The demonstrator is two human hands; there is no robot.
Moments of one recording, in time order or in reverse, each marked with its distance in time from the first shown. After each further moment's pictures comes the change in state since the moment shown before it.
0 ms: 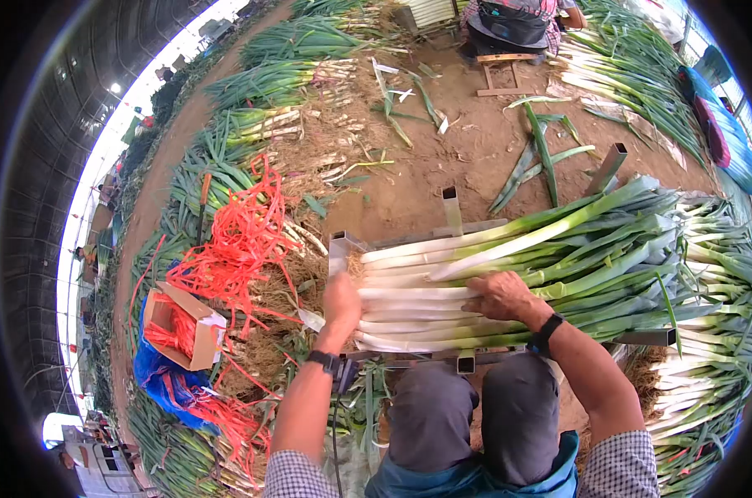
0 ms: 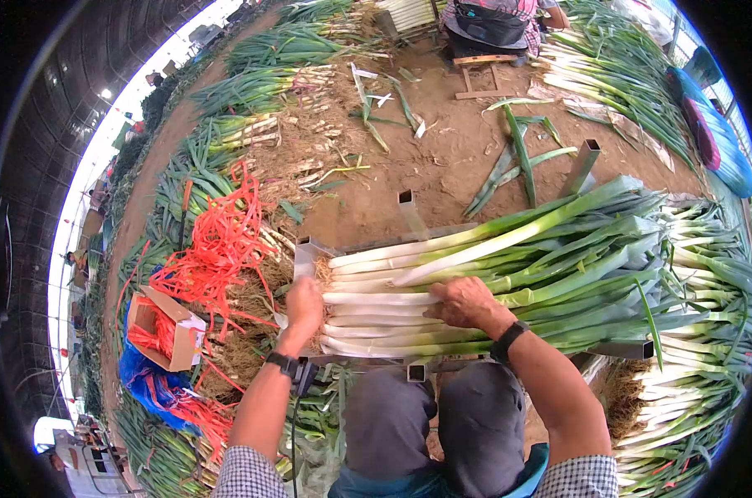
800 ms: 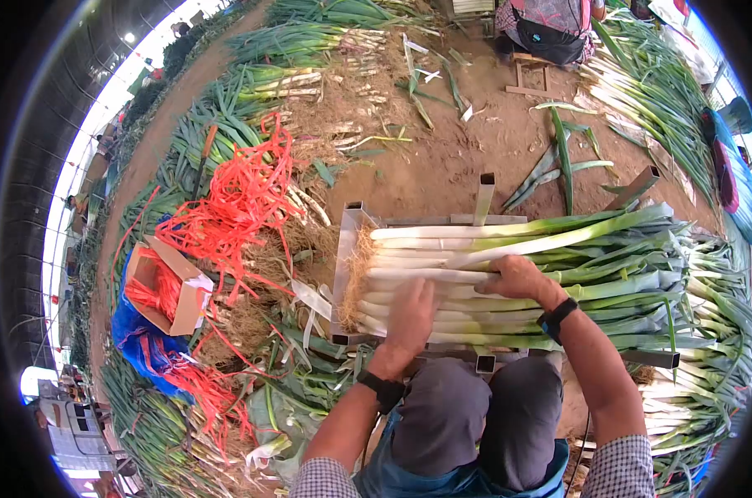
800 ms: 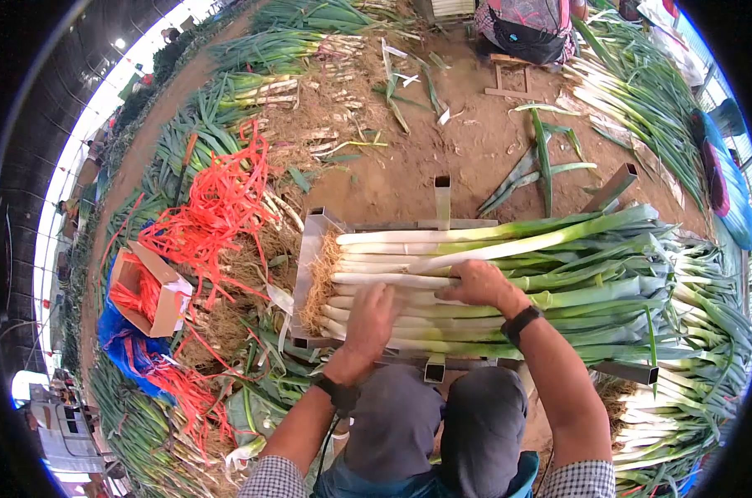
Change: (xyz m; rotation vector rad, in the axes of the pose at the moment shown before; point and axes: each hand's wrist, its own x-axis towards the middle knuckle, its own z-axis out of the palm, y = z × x) left_hand -0.087 0.097 0.017 -0.186 -0.030 0.466; right_hand 0.038 -0.001 -0.025 0.081 -0.247 0.197
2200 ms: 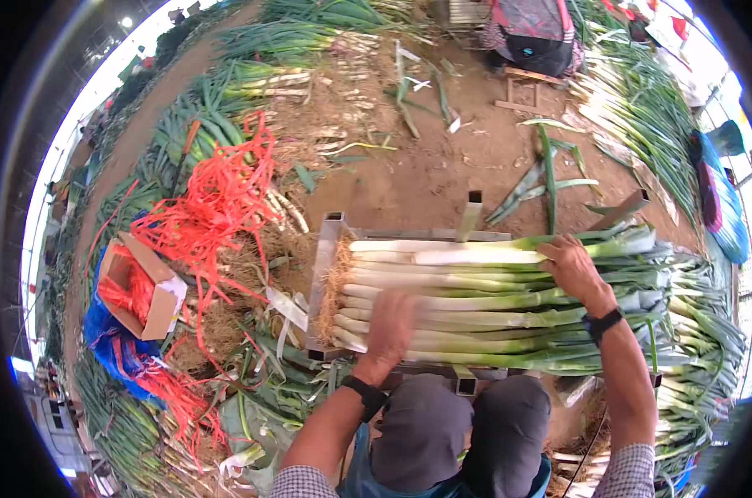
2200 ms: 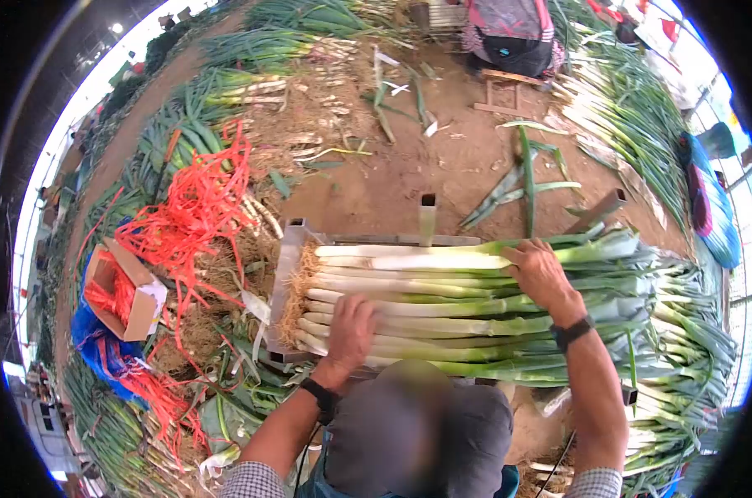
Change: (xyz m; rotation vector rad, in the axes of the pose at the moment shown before) left_hand 0.002 -0.017 0.023 -0.067 0.110 -0.002; right_hand -0.049 0.081 -0.084 -0.376 0.374 -0.123
